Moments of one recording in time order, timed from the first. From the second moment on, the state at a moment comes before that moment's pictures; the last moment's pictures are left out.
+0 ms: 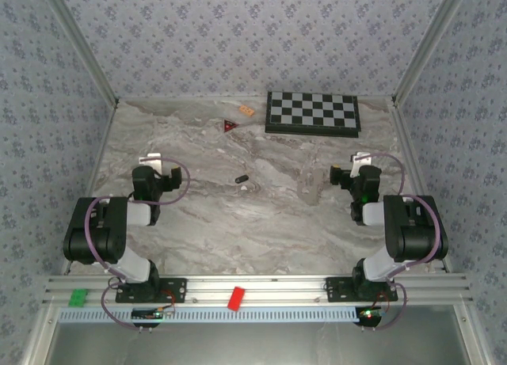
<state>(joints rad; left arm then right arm) -0.01 1.54 0.38 0.73 -0.07 -0.02 -0.03 1.55 0.36 0.77 0.04 -0.02</state>
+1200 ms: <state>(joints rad) 0.00 1.23 1.07 -0.28 -0.23 -0.46 -0.02 0.96 0.48 0.26 0.21 0.41</state>
